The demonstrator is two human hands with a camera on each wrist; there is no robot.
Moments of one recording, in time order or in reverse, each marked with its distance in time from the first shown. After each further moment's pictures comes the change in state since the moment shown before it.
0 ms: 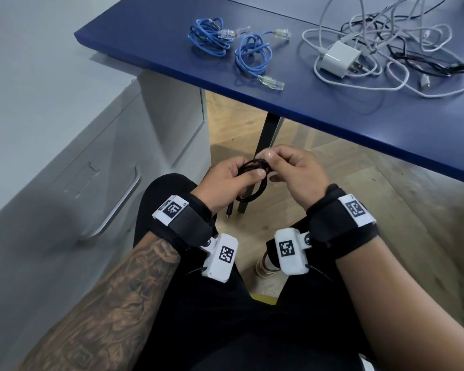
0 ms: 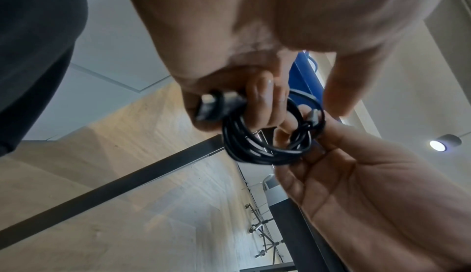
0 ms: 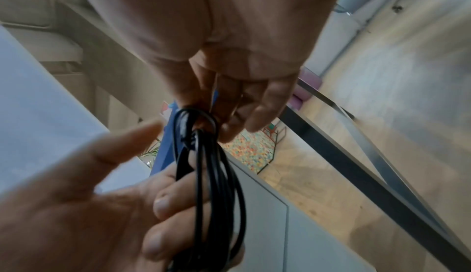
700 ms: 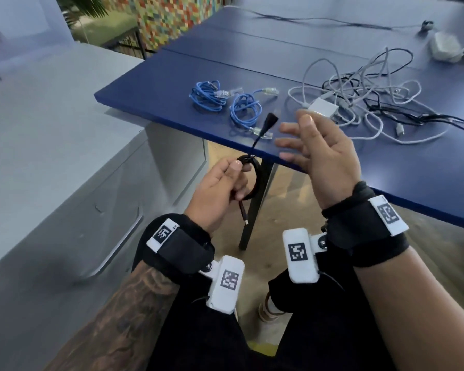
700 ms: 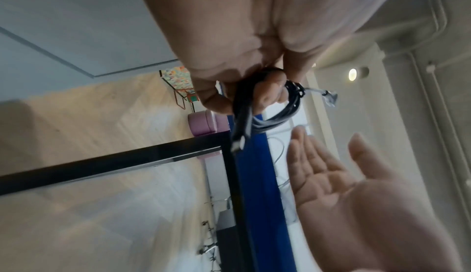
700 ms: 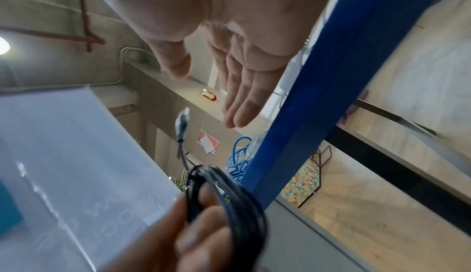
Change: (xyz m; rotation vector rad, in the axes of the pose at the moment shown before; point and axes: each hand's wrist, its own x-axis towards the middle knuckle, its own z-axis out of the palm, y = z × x) left_hand 0.008 0.051 0.004 -0.201 0.141 0.265; right_hand 0.019 -0.081 -0.035 0.364 0.254 -0.238
